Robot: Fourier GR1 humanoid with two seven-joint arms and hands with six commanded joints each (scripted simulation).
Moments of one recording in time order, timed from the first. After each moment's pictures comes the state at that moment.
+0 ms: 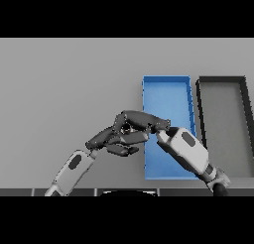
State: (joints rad) left arm -0.26 0.17 -0.52 -1.55 -0.07 -0.31 0.05; right arm -0.67 -0.27 0.47 -1.76 -0.68 0.39 0.33
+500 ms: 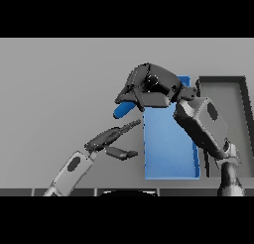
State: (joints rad) left arm -0.23 0.18 -0.53 -1.59 -0.07 -0.32 0.06; right arm -1.02 -0.42 0.26 -1.66 -1.03 0.18 0.36
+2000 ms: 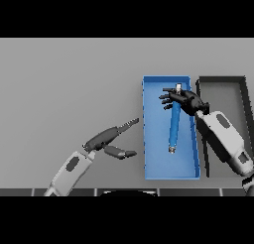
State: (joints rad) left arm -0.23 0.18 -0.52 -1.59 -0.05 -0.32 0.08; right arm -0.68 -0.68 0.63 -1.20 -1.05 -0.16 0.60
